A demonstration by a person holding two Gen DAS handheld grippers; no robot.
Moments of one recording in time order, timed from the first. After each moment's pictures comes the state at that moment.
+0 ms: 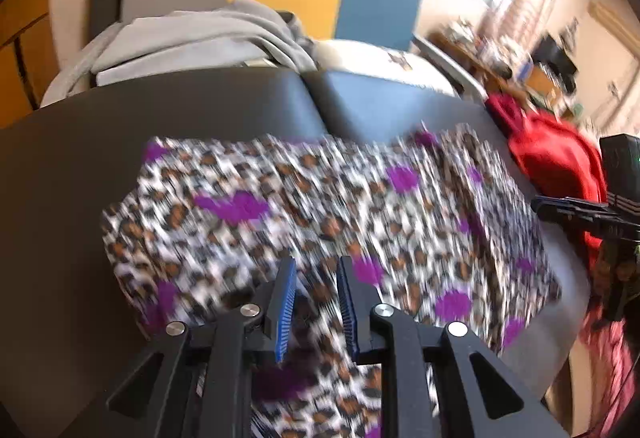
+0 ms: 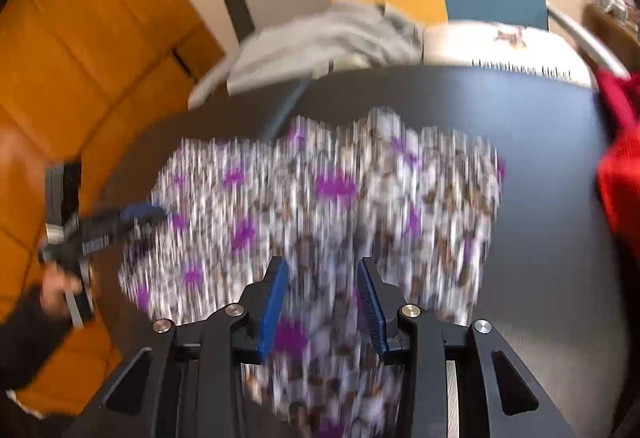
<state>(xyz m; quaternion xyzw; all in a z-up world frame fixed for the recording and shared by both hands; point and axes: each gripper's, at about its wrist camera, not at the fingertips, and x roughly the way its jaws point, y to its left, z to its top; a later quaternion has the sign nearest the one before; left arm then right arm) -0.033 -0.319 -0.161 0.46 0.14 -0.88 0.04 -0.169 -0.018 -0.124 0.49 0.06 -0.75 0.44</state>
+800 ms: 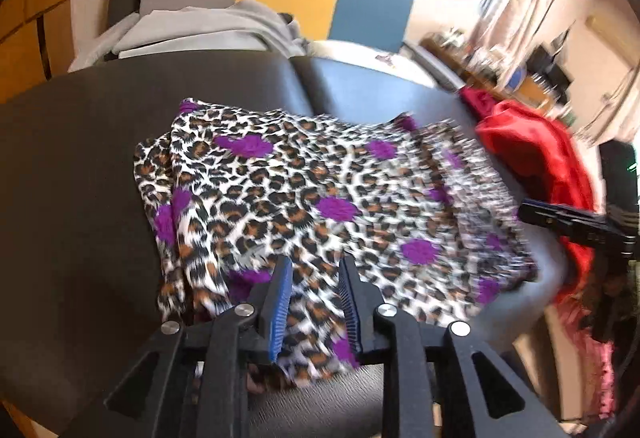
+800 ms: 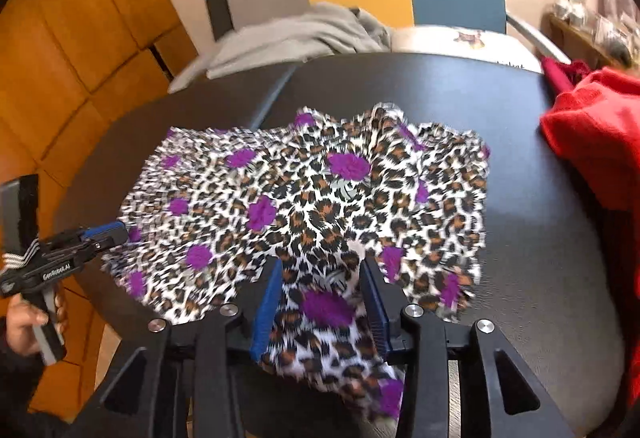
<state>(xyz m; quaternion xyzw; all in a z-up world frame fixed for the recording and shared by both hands) 0.050 -0.282 -0.157 0.44 0.15 -0.88 0.07 -0.083 -0.032 -0.111 0.47 0.07 -0.80 0.37</state>
